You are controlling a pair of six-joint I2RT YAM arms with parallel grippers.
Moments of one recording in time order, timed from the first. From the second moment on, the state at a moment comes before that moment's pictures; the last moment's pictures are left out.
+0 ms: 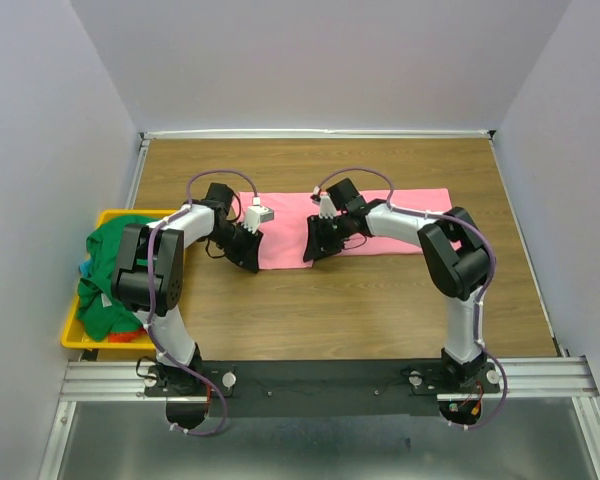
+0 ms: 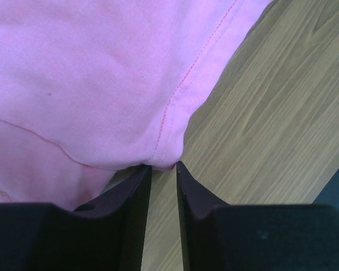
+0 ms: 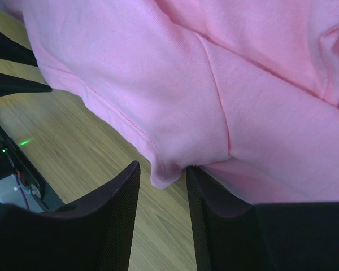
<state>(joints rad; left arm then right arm) -0.18 1.79 1.06 -0.67 0.64 0.50 0.60 2.03 1.31 -0.31 -0.51 0.37</state>
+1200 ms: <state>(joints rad) -0.17 1.73 1.26 -0.70 0.65 0.47 0.59 2.03 1.51 -0.40 -0.52 0.30</state>
